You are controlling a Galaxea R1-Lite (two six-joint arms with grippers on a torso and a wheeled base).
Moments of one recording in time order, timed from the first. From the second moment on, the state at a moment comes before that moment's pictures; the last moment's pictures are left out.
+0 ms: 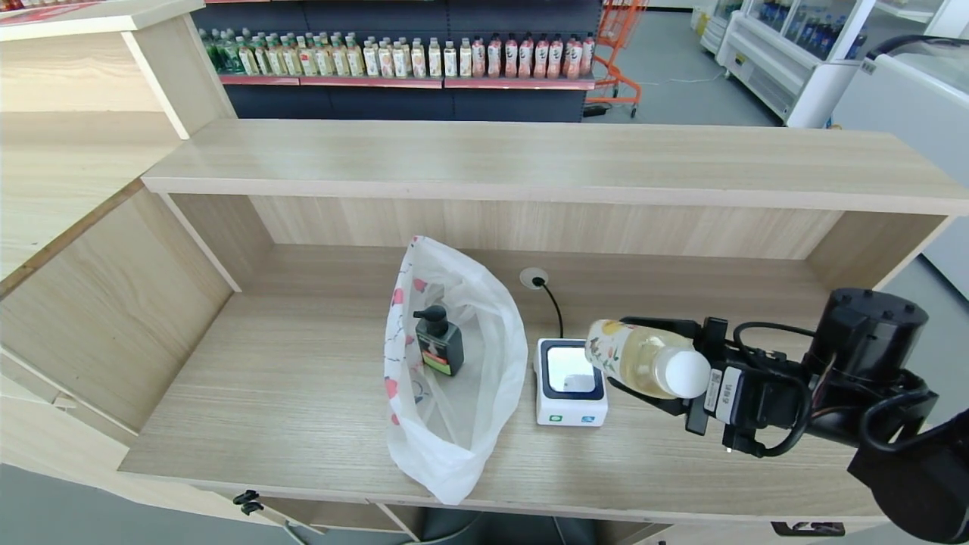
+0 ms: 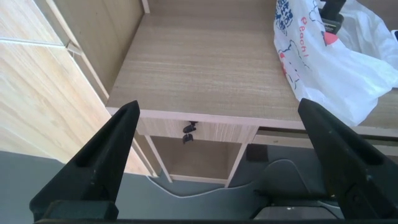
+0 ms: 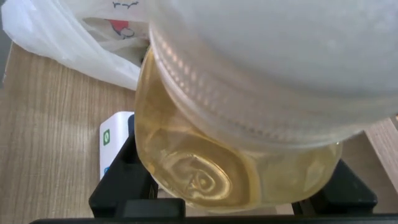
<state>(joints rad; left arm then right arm) 0.00 0.00 0.00 0.00 0.02 0.00 0.30 1.82 -0.44 -1.32 0.77 -1.12</state>
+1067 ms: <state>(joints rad) 0.00 0.00 0.00 0.00 0.02 0.00 0.27 1.97 -0.47 -1.41 0.86 -1.17</state>
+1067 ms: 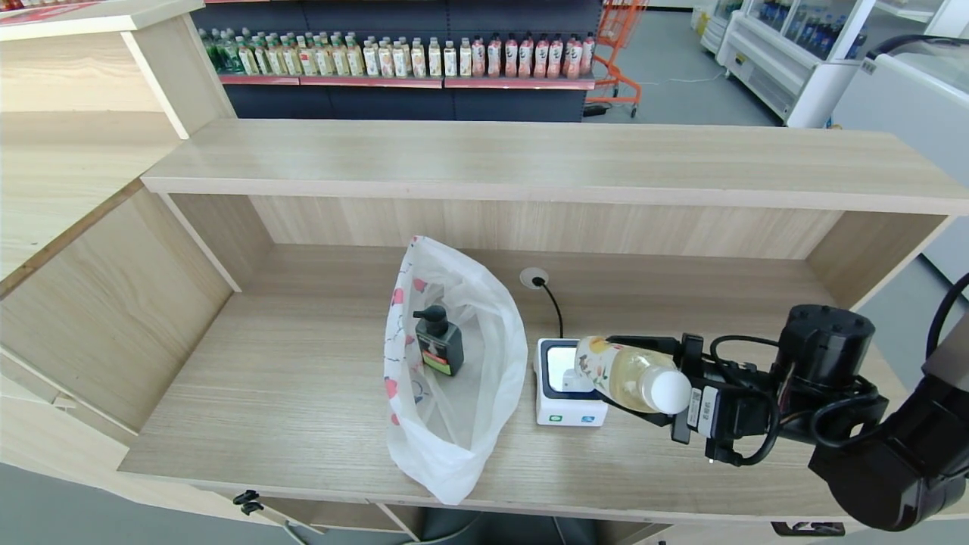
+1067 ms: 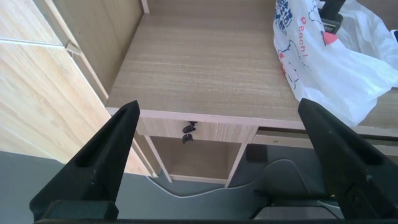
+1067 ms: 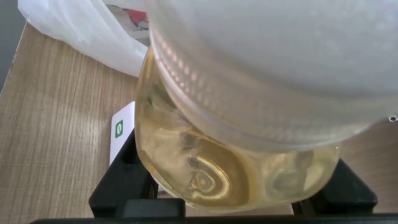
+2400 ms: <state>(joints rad) 0.00 0.00 0.00 0.00 0.02 0.00 0.27 2.15 -0.60 -1.55 0.95 -1.19</state>
